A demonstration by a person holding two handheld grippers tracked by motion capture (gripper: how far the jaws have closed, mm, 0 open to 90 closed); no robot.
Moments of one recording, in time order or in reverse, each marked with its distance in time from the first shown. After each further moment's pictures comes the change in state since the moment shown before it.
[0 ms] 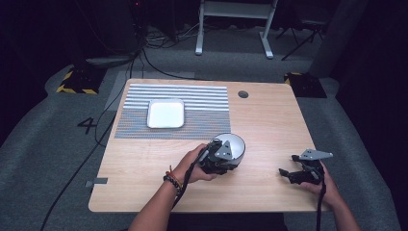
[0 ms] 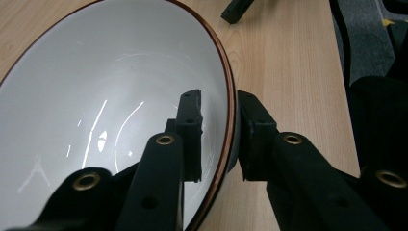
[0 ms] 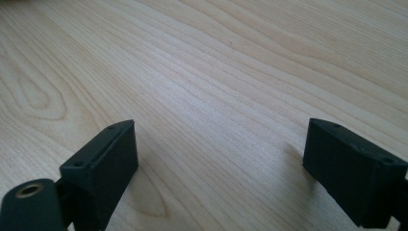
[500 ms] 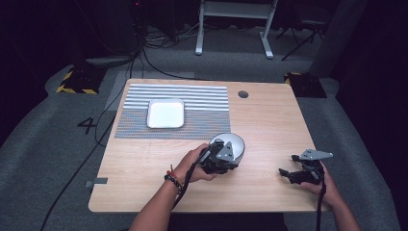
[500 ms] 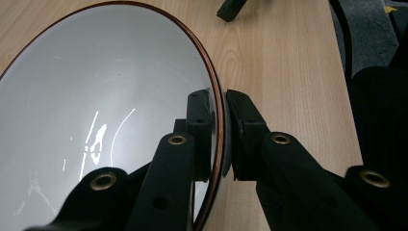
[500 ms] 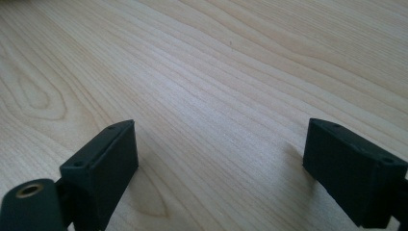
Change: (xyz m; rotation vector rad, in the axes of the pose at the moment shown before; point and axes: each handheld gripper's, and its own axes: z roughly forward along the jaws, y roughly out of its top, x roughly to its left) left arm -0.001 0.003 0.001 0.011 0.004 0.035; right arm 0.000 0.000 0.000 0.000 0.000 0.000
